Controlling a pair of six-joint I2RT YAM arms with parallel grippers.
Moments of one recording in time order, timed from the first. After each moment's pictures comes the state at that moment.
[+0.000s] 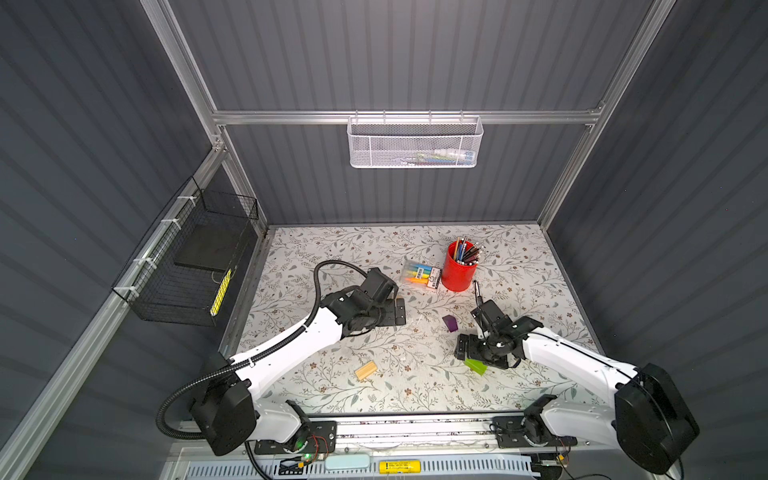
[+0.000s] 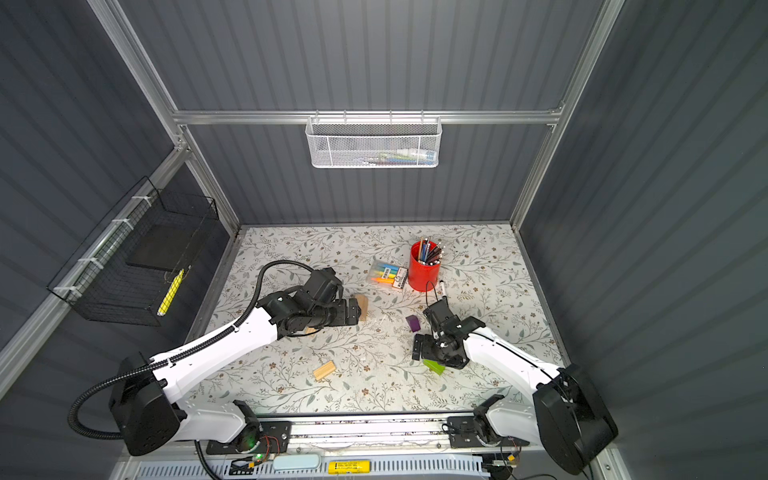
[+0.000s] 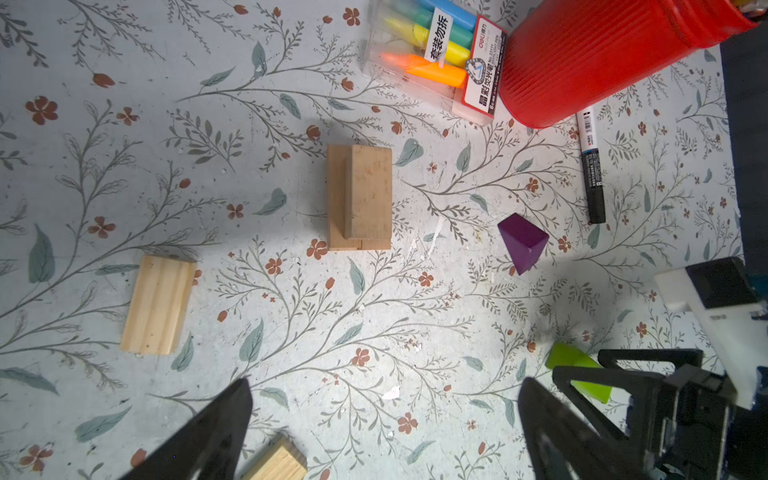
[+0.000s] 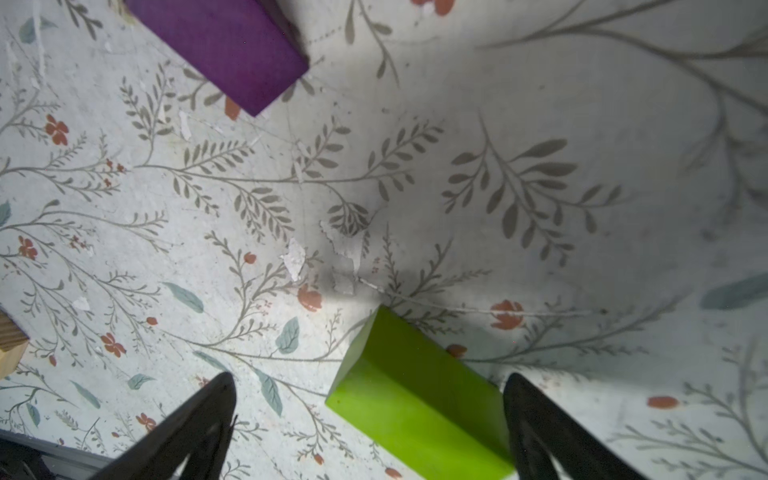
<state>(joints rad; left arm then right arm) -0.80 1.37 1.10 -0.69 -0.09 -0.69 0.55 1.22 0.62 -0.70 -0.12 0.68</state>
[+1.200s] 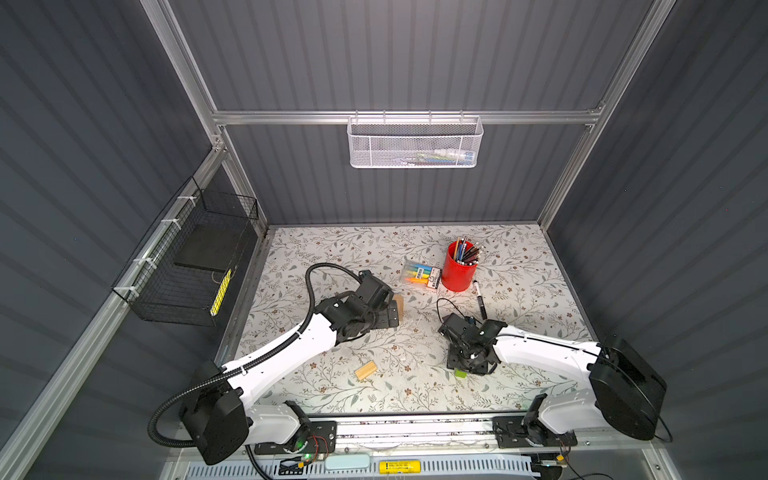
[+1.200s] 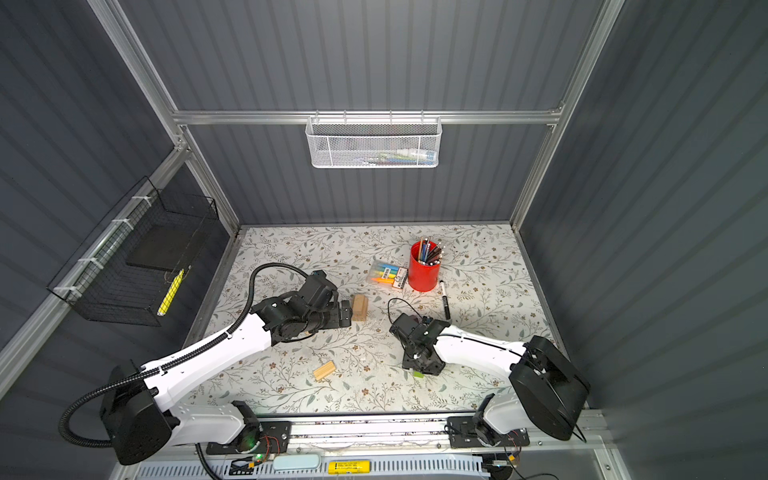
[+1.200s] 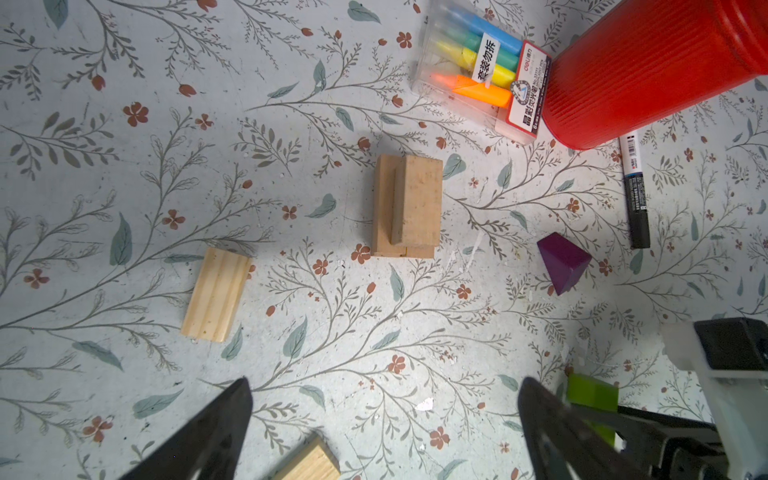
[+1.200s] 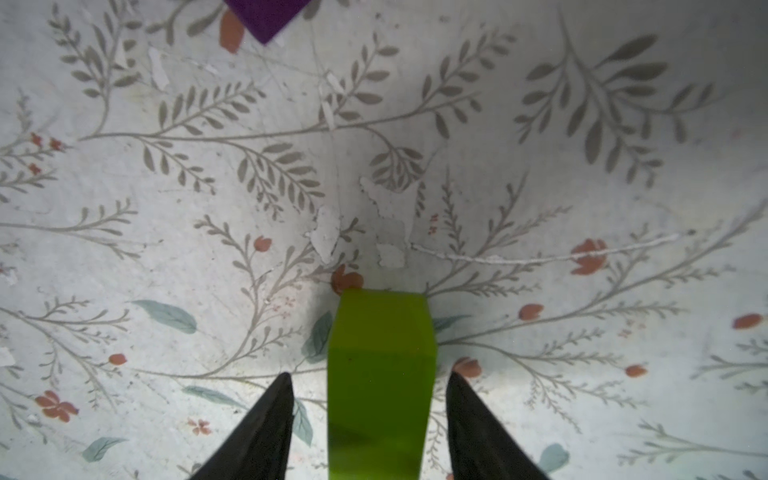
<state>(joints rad) -0.80 1.32 1.04 -0.69 -0.18 -0.72 0.85 1.40 0.72 -0.74 0.11 1.03</state>
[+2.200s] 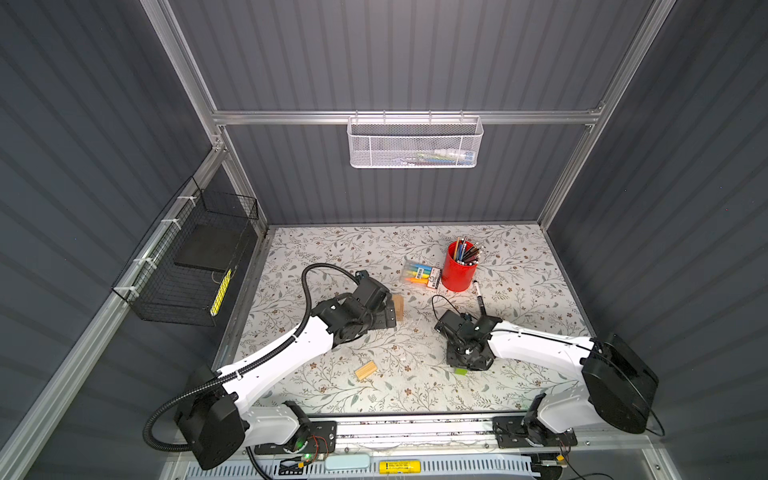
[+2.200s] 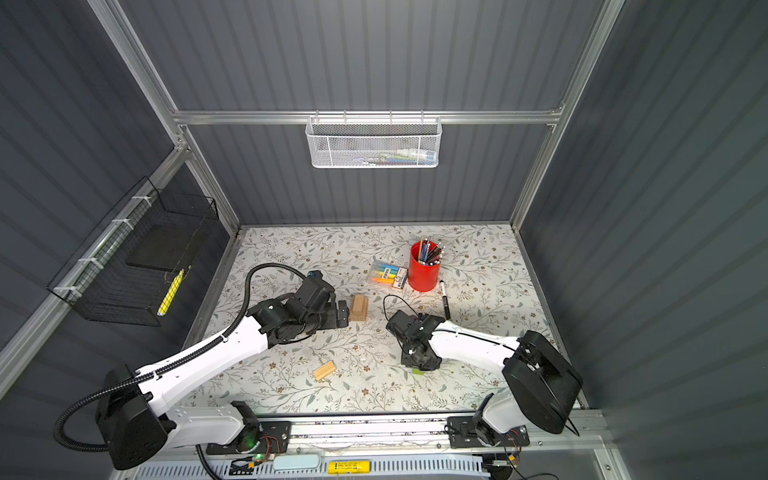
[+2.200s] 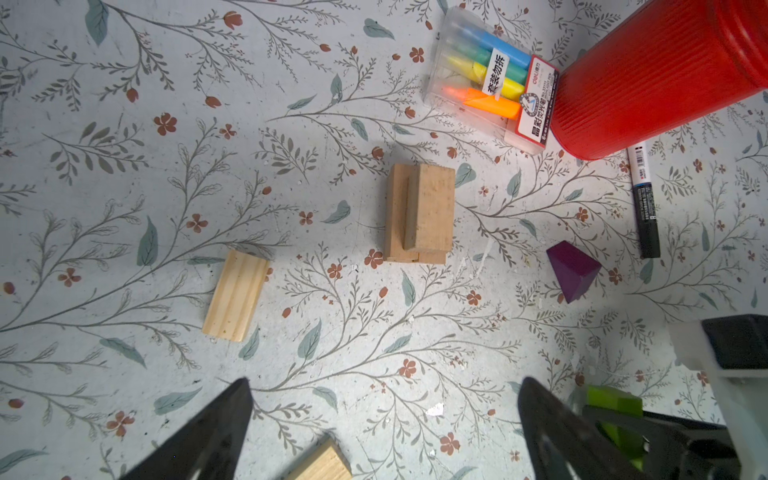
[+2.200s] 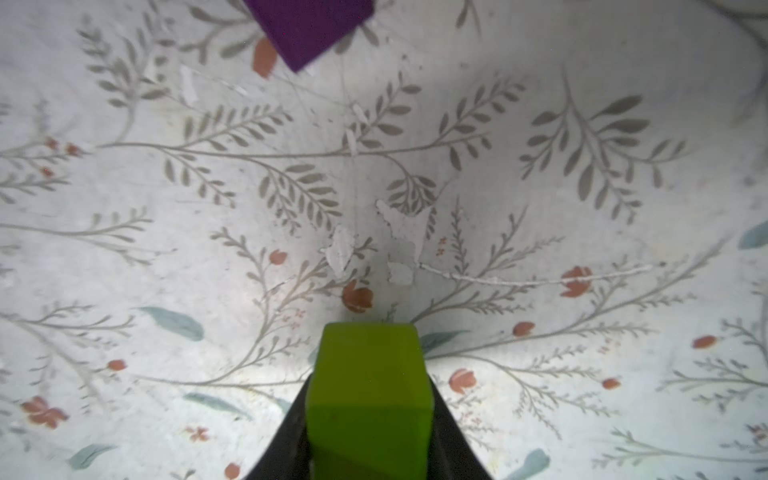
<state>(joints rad) -0.80 1.28 1.02 -0.69 -0.22 -0.72 0.85 1.44 0.81 -0.80 0.13 0.96</state>
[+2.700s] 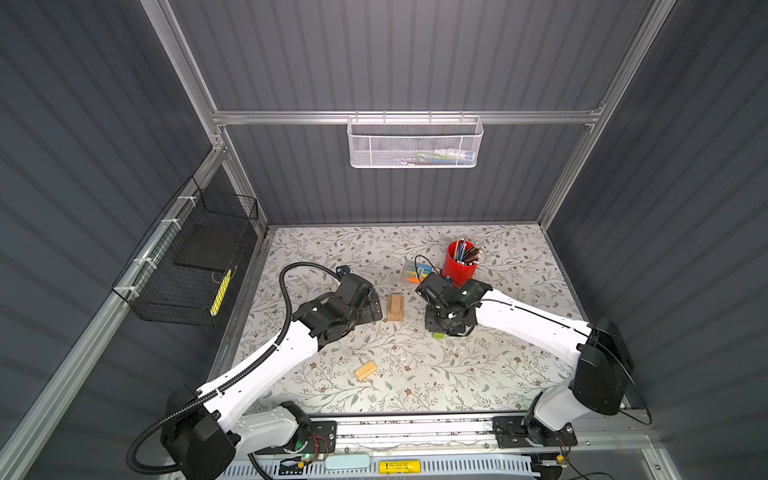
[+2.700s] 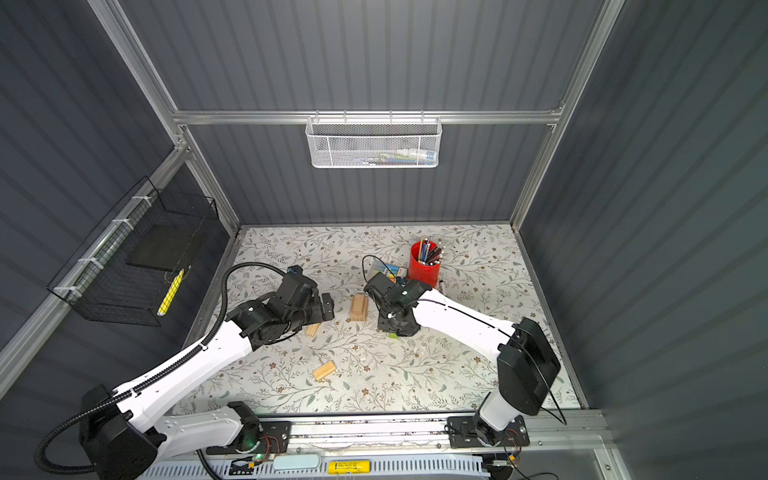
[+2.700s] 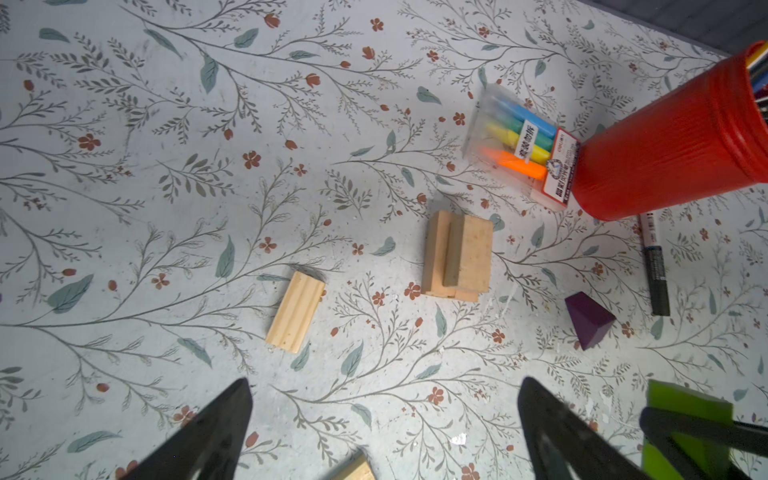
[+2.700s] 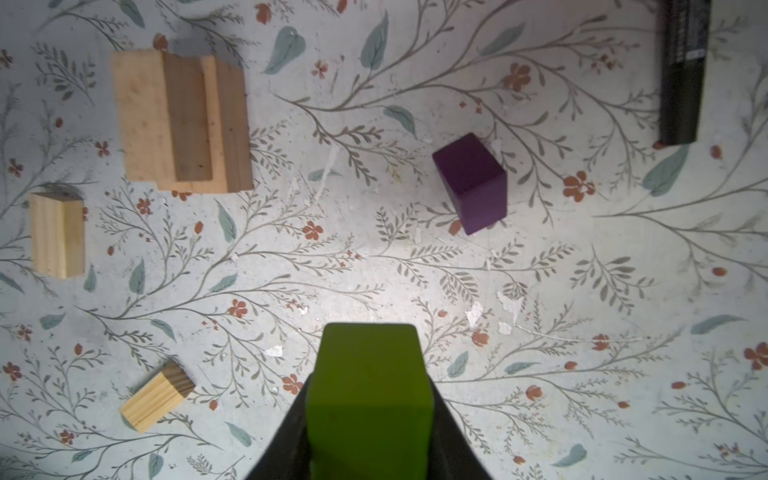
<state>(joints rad) -0.69 1.19 0.99 -0.72 -0.27 -0.71 0.85 1.62 1.31 -0.97 0.16 0.90</state>
